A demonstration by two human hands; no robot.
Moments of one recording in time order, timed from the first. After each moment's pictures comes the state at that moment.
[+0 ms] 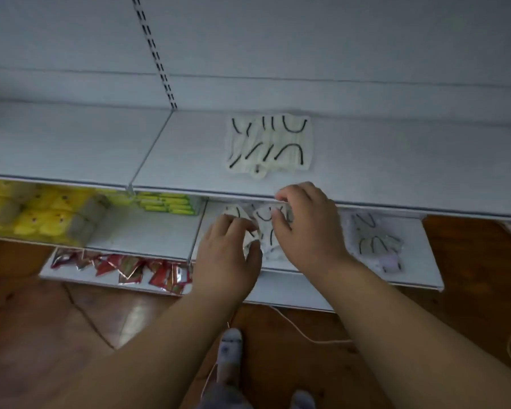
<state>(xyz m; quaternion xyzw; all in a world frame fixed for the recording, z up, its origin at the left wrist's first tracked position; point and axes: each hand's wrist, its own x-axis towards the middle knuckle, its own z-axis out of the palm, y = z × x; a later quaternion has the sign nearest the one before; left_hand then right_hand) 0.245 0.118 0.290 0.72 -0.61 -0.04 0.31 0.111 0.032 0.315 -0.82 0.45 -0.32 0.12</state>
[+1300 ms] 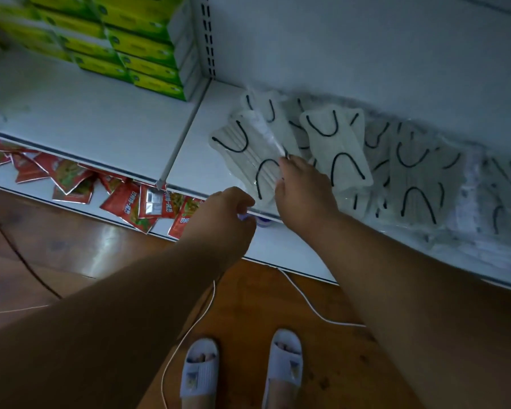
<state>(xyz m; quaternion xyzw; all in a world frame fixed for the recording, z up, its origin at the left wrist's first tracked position) 0.350 0.046 -0.049 0.79 -0.43 -0.39 0.22 0.235 -0.072 -0.091 -0.86 0.48 0.00 0.14</state>
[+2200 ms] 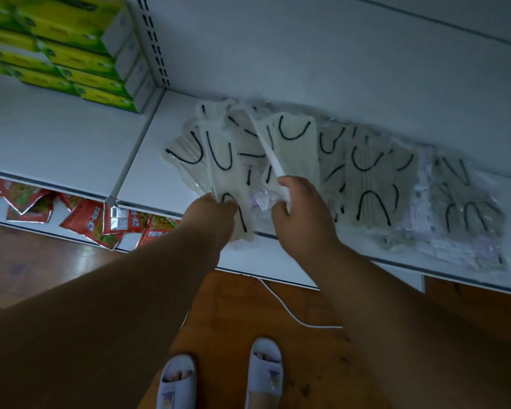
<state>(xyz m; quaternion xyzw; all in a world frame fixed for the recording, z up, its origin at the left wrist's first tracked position) 0.303 -0.017 -0.054 0.79 -0.15 -0.50 0.32 0.164 -0.067 -0.075 -0.78 0.55 -0.14 0.28</state>
